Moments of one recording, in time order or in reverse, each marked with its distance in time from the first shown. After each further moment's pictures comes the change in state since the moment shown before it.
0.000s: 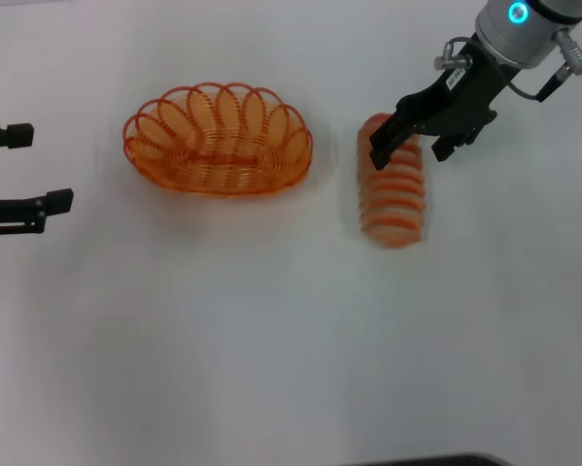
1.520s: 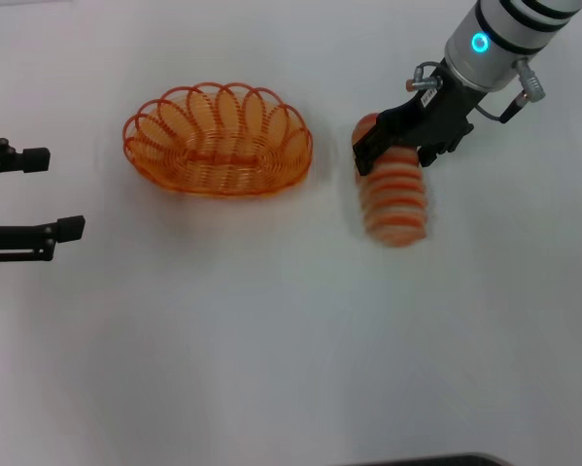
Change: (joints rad) left arm 0.008 -0.001 -0.004 -0.019 0.005 0.066 0.010; right arm 0.015 0.026 -0.045 0.114 0.002 0.185 0.046
